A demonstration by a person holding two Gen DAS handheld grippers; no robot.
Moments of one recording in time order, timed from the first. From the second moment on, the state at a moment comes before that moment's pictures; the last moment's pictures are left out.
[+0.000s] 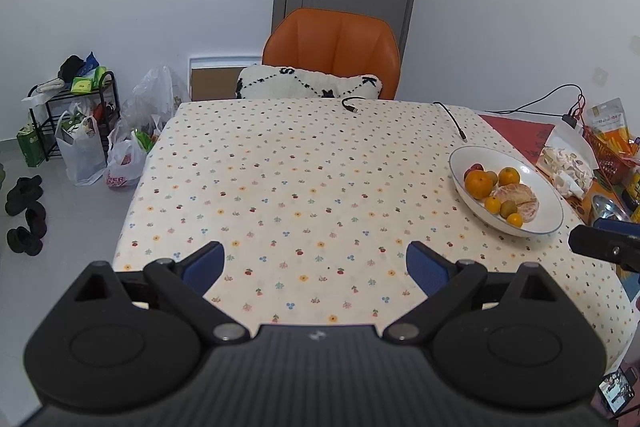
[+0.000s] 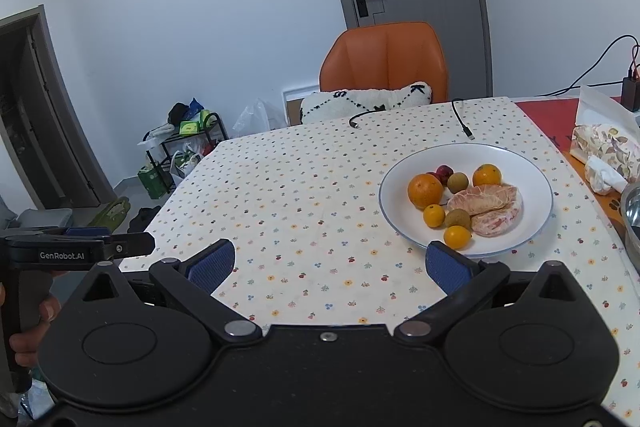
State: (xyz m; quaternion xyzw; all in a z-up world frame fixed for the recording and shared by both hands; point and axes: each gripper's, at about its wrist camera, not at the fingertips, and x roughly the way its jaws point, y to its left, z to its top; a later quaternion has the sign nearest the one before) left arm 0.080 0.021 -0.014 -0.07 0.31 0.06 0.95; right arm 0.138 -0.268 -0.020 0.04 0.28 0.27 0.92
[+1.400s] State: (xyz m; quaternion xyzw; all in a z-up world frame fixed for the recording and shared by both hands) left arm 0.084 0.019 -0.019 -0.08 0.31 0.05 0.95; right arm 0.141 -0.265 -0.022 0.04 0.29 0.27 0.92
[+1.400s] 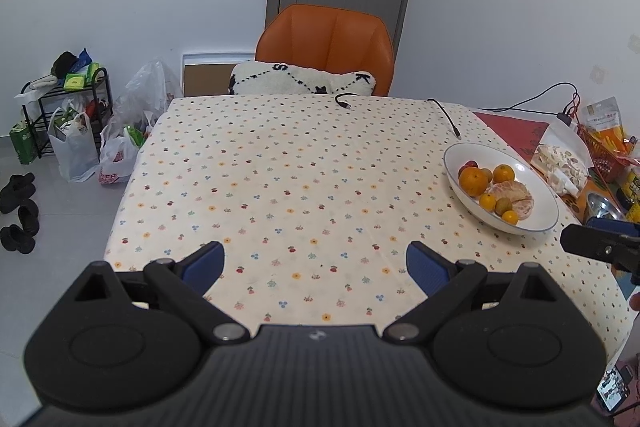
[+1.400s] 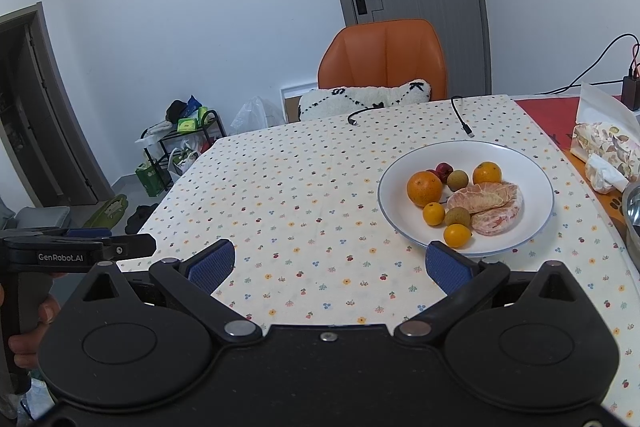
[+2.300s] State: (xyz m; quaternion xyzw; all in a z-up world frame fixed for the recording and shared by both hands) left arm 0.086 0.015 -0.018 -0.07 0.31 0.03 0.95; right arm 0.141 -0.268 -0.025 0.04 0.29 0.26 0.92
